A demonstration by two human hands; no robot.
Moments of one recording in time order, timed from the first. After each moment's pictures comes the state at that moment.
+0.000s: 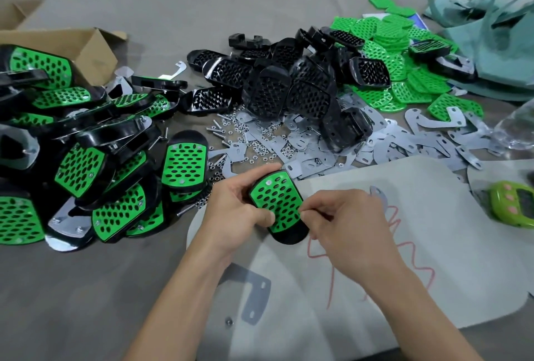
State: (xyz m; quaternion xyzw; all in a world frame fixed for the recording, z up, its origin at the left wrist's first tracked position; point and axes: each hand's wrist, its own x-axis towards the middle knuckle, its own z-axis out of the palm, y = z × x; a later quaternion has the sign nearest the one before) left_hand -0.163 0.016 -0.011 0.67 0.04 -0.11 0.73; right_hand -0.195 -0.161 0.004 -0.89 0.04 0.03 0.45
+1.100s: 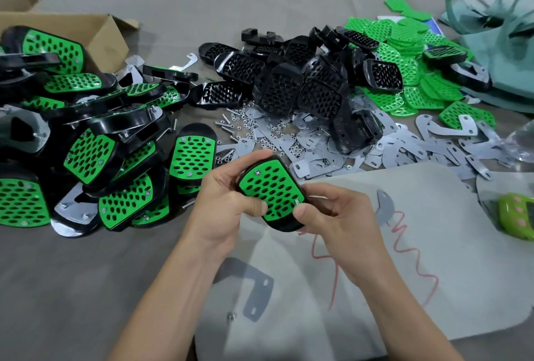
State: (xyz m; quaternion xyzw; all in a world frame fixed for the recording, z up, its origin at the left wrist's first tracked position) left_hand -0.161 0.030 -0.007 0.58 0.02 -0.08 0.81; right_hand -0.188 -0.152 -0.014 -0.69 0.04 0.07 0.72
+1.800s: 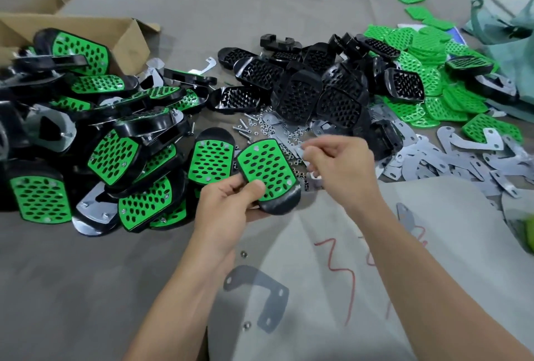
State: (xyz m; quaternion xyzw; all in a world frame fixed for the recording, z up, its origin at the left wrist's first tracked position) left_hand -0.168 0.041 -0.006 0.61 0.18 -0.02 0.78; right_hand -0.093 -0.132 -0.005 -0.83 0.05 -0.02 0.55
